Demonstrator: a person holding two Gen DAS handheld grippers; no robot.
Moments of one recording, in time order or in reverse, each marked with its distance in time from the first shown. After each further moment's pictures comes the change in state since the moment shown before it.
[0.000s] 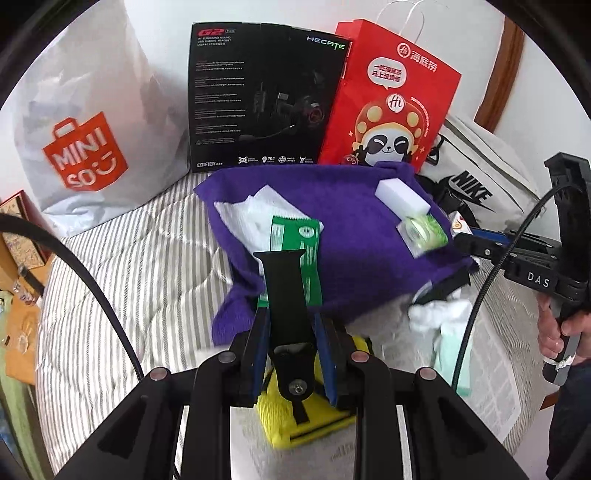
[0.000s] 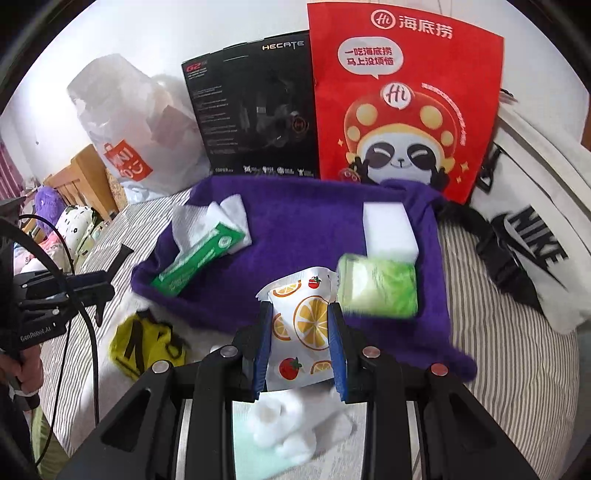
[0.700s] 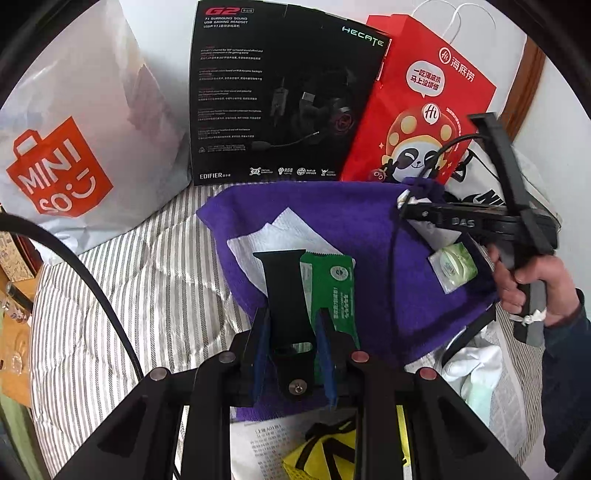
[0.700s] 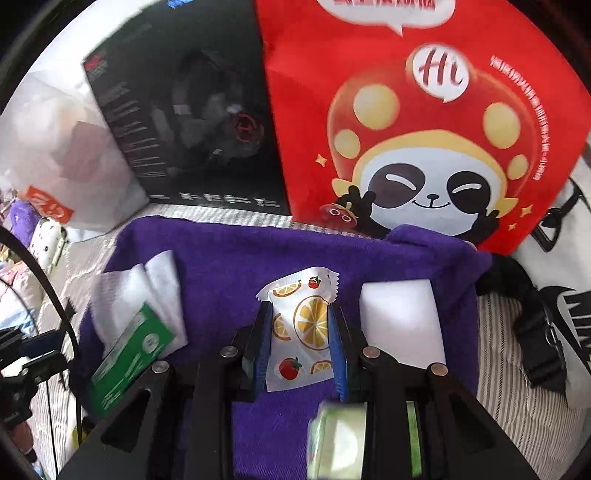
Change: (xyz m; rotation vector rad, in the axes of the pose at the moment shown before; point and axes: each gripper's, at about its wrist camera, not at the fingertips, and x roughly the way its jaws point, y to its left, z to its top) left arm 0.041 0.026 0.044 -0.015 0.020 -0.009; right arm 0.120 -0.027 0.096 0.048 0.096 -0.049
